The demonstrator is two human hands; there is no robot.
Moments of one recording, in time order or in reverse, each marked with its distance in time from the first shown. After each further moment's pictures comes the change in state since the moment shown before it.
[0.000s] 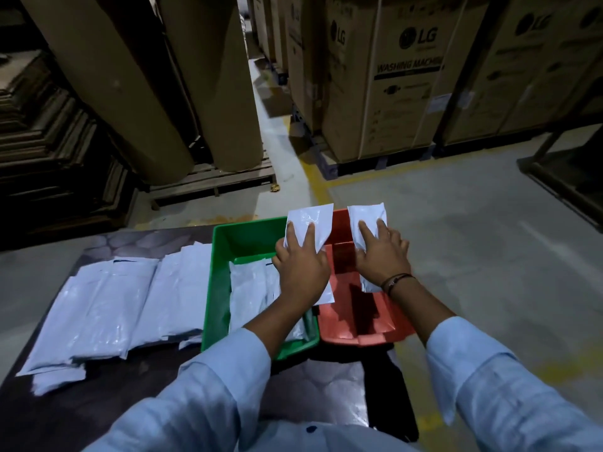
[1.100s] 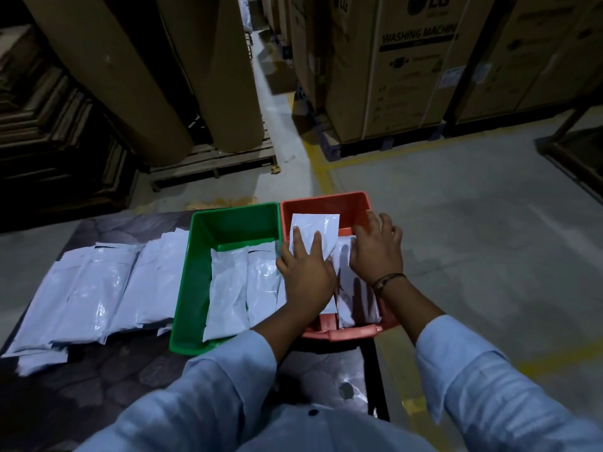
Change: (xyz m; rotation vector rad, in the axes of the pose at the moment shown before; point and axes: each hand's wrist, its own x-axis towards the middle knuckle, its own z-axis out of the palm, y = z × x) left_hand -0.012 0.034 0.077 0.186 -0.014 -0.012; right_hand 0.015 0.050 0.031 -0.061 0.181 -0.161
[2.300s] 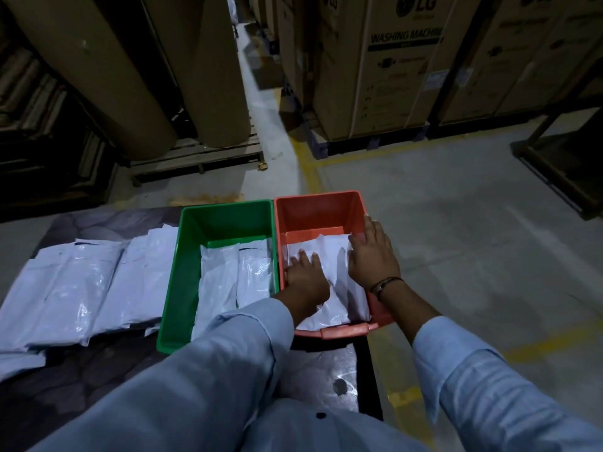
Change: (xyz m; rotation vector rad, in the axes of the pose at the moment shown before) left_hand 0.030 -0.010 0.043 0.347 -0.611 0.109; right_hand -0.015 0.007 0.012 0.051 -0.145 -0.008
